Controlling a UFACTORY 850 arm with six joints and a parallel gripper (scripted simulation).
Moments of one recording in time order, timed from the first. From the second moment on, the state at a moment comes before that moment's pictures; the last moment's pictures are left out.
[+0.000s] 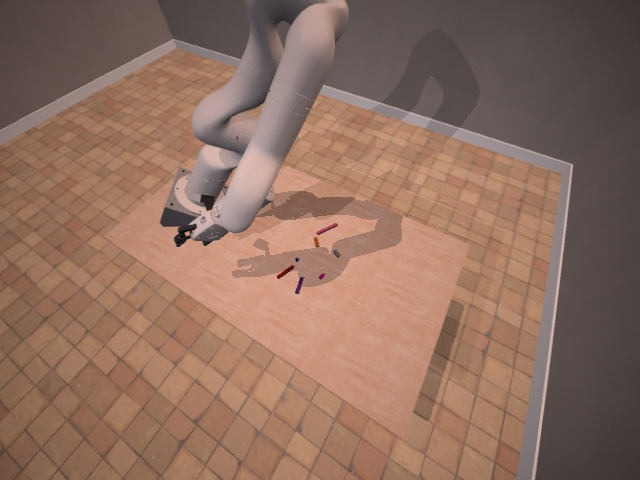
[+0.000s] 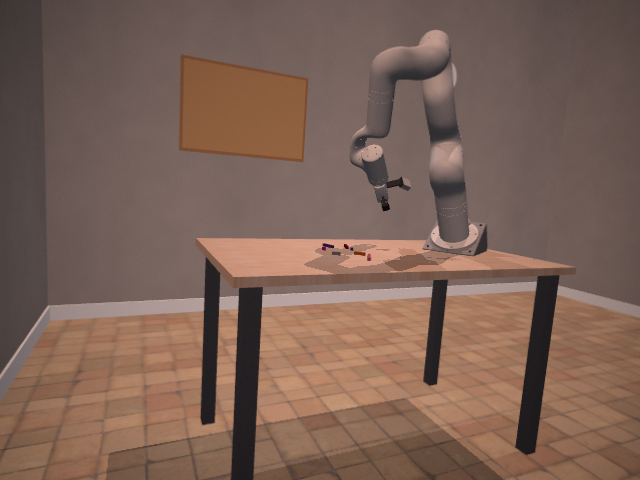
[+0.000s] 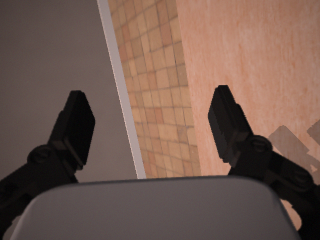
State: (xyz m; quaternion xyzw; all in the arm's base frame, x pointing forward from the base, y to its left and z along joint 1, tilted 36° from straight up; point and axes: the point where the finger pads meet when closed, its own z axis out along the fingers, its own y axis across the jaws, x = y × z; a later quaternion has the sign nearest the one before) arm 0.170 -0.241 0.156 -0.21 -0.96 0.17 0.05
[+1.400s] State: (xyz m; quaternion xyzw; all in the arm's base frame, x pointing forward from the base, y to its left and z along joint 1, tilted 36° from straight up) arm 0.255 -0.161 0.182 -0.27 -0.96 0.00 -0.04
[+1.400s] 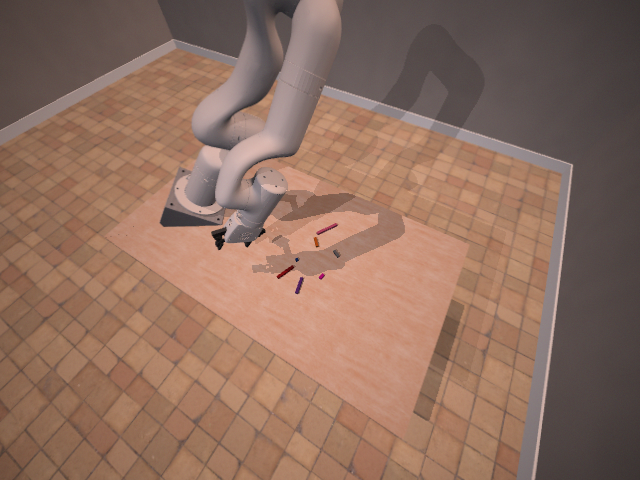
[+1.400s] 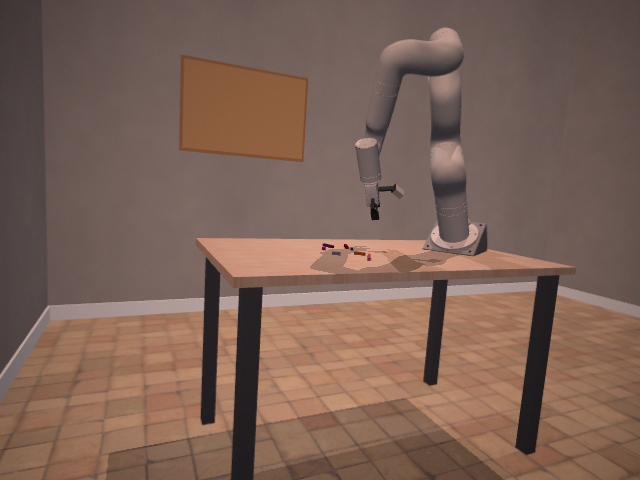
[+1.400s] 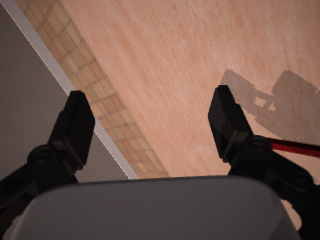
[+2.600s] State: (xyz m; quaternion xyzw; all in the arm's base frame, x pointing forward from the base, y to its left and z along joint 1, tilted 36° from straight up) arm 0.330 -0.088 0.206 -0.32 -0.92 -0.17 -0.12
